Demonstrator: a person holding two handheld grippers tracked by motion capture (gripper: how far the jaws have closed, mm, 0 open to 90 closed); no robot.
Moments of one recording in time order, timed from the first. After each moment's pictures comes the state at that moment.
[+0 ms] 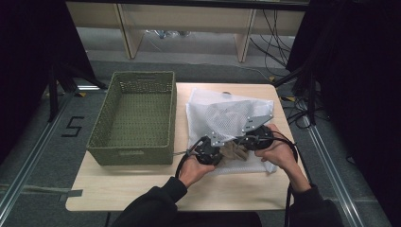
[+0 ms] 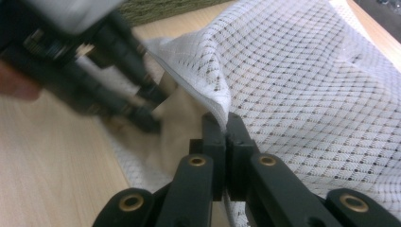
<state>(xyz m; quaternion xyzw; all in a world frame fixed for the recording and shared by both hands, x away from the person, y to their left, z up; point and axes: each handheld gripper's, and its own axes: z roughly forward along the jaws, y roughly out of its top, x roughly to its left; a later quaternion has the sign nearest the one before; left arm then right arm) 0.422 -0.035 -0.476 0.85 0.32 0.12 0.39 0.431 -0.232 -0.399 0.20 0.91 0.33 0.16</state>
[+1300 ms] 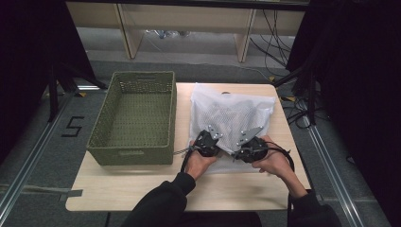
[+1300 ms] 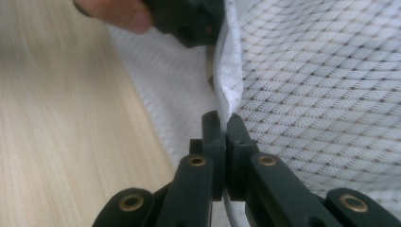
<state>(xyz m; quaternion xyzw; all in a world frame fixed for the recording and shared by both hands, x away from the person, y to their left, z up) 0.451 -0.044 -0.500 0.83 0.37 0.18 0.37 0.422 -0.227 -0.440 0.20 0.93 0.28 0.10</state>
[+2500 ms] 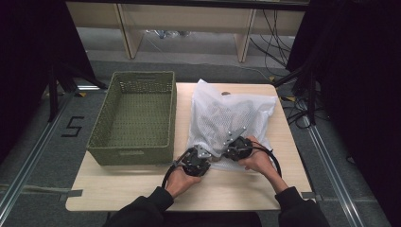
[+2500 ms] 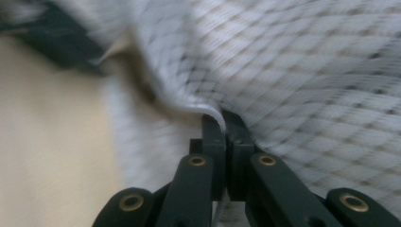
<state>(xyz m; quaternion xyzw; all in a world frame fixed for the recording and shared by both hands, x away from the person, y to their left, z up) 0.392 0.002 -0.508 0.87 0.33 0.10 0.36 0.451 -0.198 -0.483 0.21 0.94 0.26 0.11</state>
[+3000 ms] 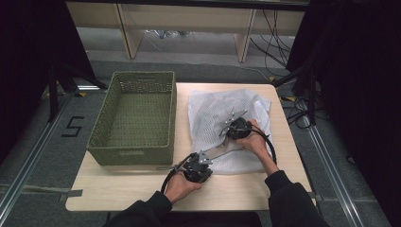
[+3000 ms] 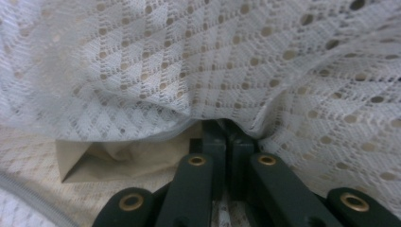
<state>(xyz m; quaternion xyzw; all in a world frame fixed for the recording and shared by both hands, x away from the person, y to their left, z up) 0.378 -0.002 -0.506 0.88 0.29 0.09 0.35 0.524 -0.206 -0.488 0.28 0.91 0.26 0.18</state>
